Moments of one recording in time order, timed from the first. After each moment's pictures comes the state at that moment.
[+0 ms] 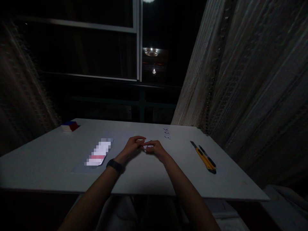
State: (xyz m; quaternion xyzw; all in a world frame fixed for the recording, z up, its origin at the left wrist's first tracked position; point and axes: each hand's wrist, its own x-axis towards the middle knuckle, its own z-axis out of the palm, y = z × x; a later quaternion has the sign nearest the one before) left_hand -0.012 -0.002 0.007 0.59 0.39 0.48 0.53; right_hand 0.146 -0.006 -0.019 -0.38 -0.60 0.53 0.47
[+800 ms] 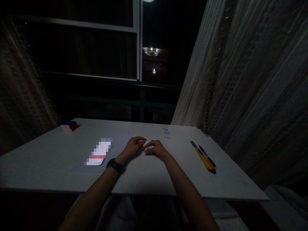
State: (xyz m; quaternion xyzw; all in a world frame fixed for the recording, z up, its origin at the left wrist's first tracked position) left_hand -0.012 0.008 -0.004 0.68 0.41 0.46 0.40; right_hand 0.153 0.003 -0.026 -0.37 -0.65 0.48 0.46
